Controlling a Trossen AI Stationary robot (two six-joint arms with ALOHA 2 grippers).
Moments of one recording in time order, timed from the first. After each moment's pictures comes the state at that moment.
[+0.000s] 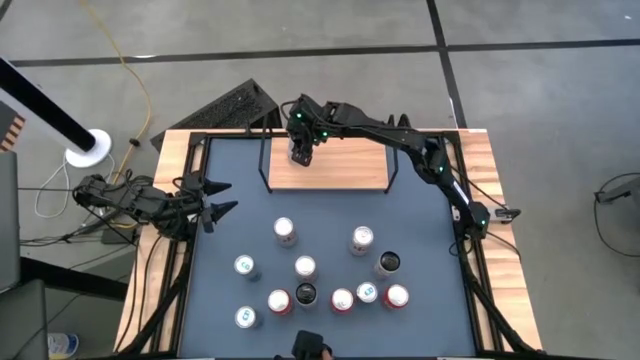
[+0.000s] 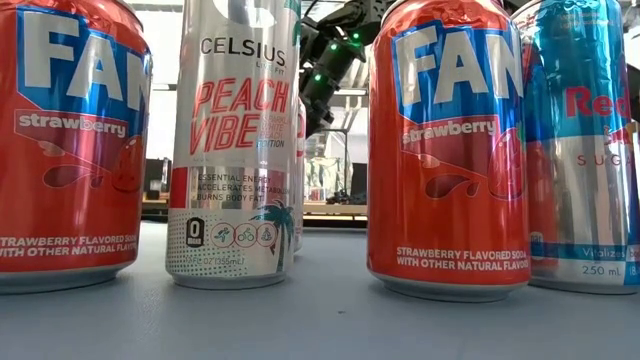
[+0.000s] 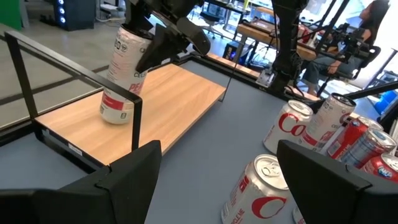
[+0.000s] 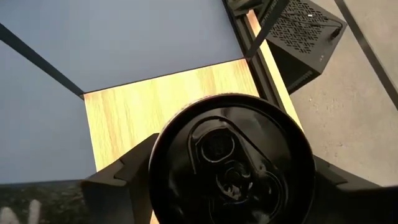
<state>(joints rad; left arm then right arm) -0.33 0.15 0.40 -0.41 -0.70 -0.39 -0.41 2.32 2.35 -0.90 0.02 -0.15</state>
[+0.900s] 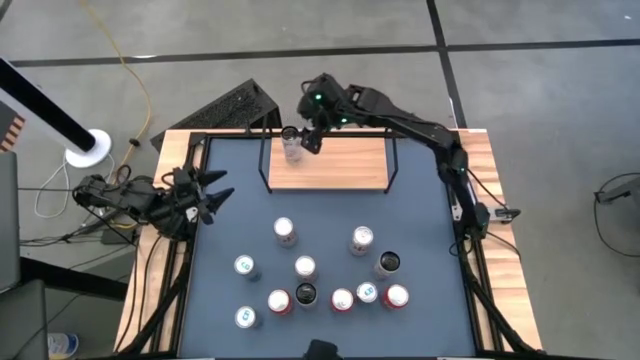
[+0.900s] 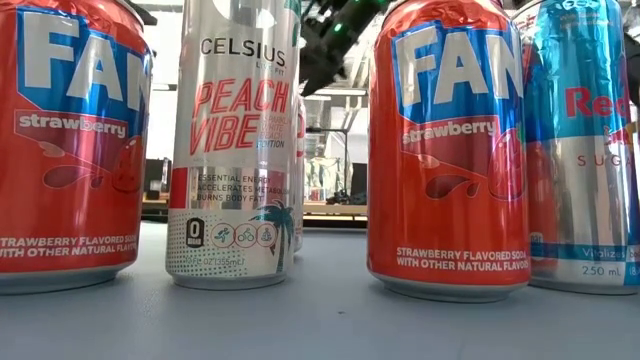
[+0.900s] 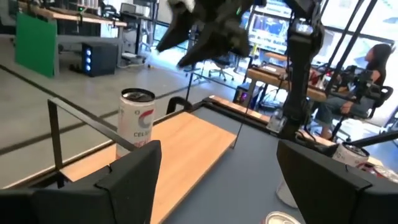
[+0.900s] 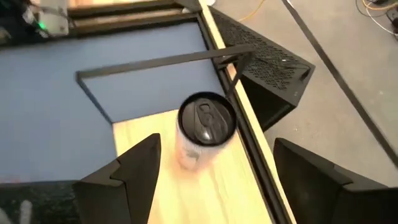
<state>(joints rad) -0.33 0.15 0.40 -0.19 -0.82 -0.21 -0.40 2.13 2.35 -0.94 0.02 -0.13</state>
